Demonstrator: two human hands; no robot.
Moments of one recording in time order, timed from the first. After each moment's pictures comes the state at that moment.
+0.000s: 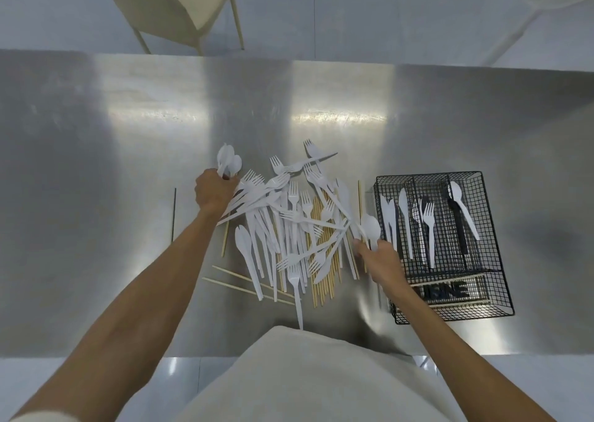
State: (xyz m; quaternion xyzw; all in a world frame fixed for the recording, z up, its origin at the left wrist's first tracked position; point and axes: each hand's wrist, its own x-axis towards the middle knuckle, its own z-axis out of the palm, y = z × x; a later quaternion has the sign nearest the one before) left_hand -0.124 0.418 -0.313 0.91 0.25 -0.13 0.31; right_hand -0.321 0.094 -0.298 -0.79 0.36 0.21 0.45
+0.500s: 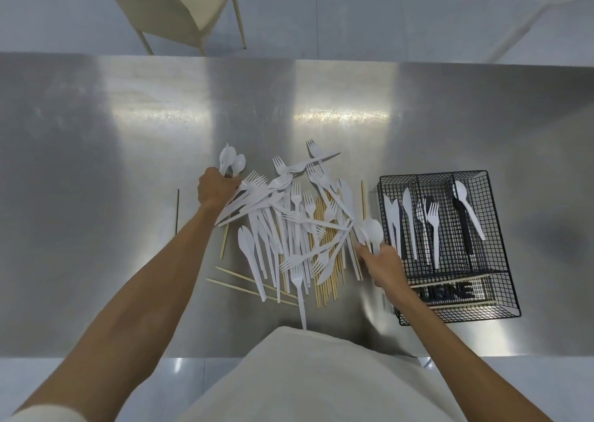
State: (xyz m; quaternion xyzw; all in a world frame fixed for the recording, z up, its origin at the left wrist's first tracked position) left_hand -0.114 0.421 -0.312 0.89 0.26 -0.18 0.32; right_hand -0.326 0.099 -0.295 -0.77 0.37 0.20 0.48
